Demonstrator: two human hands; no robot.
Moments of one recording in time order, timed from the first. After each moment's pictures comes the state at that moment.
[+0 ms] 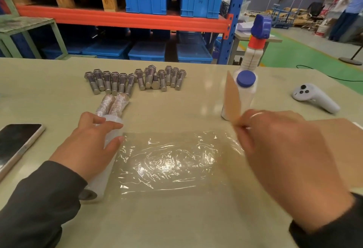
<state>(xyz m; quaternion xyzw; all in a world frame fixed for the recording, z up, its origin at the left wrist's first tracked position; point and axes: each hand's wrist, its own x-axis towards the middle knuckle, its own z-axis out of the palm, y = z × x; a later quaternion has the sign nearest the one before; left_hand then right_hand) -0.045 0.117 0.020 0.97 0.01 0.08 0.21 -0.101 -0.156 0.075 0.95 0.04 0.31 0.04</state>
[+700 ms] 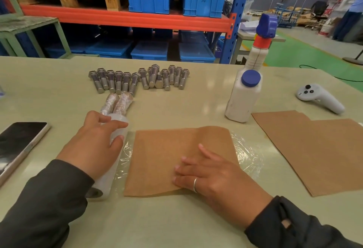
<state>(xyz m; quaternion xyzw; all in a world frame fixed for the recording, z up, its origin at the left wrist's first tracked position) -0.045 0.119 0.017 0.97 0.01 0.10 0.21 -0.088 -0.130 -0.001 0.87 0.43 0.24 -0.08</state>
